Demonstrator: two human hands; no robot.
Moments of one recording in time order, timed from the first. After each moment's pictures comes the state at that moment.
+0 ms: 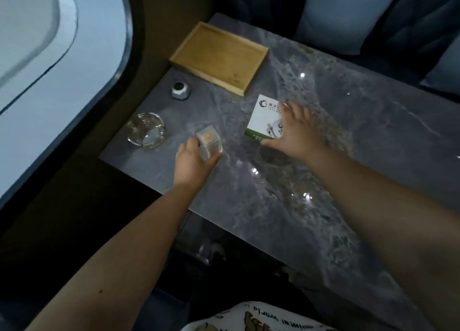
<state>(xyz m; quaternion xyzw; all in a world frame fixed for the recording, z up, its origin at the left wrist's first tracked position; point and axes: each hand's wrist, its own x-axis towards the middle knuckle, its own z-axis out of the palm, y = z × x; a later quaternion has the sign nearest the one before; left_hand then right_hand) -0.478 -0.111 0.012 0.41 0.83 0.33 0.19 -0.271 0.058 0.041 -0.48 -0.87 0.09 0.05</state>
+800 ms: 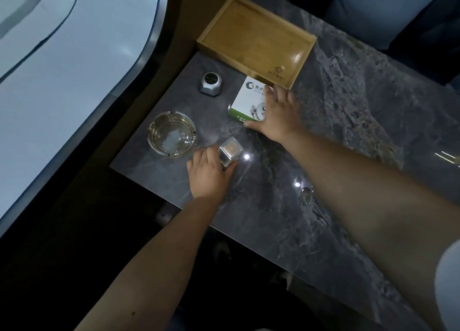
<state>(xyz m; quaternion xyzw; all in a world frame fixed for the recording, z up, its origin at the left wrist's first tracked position) -0.549 -0.098 -0.066 0.46 0.84 0.25 0.11 -0.448 0.096 -0.025 -0.49 -0.87 0.06 0.00</state>
